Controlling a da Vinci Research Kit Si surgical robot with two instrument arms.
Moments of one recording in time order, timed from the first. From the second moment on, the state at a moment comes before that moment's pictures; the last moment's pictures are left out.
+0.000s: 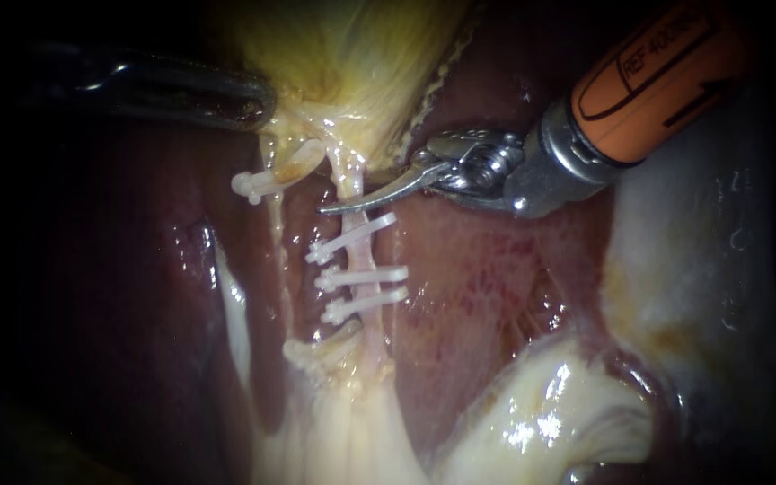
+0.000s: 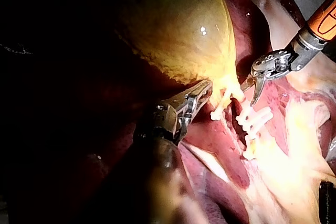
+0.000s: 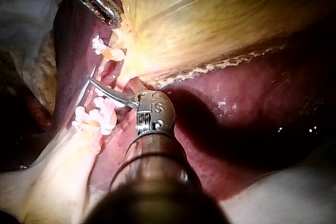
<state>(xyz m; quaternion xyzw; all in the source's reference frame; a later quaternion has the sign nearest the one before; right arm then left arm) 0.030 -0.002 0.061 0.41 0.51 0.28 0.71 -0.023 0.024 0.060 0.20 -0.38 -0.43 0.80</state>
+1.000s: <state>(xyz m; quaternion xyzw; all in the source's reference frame) 0.029 -0.008 0.063 0.46 0.46 0.24 0.72 -0.023 0.024 0.059 0.20 -0.38 -0.43 0.80</state>
